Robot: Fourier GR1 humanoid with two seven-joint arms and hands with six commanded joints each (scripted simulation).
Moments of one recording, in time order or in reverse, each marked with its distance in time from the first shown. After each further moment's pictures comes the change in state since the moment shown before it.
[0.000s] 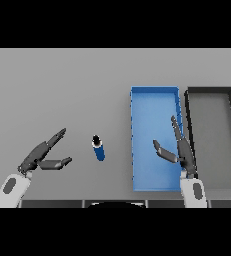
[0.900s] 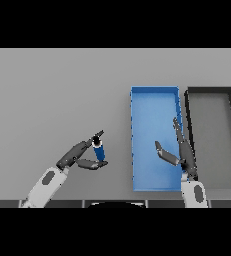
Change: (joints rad) left arm -0.175 -0.315 -0.183 0.192 -0.186 0.056 0.057; right arm 0.035 0.006 -0.004 -0.032 -0.006 -0.003 0.003
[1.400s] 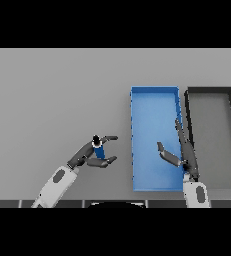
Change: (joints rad) left arm -0.027 -0.127 -0.001 0.080 0.031 0.013 -0.049; right arm 0.011 -0.016 -0.011 0.002 -0.010 0.011 -0.022
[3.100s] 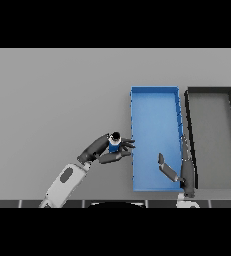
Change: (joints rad) left arm -0.056 -0.119 0.017 -0.245 -0.059 -0.042 0.065; right arm 0.255 0.127 0.060 -0.164 0.147 -0.173 0.009
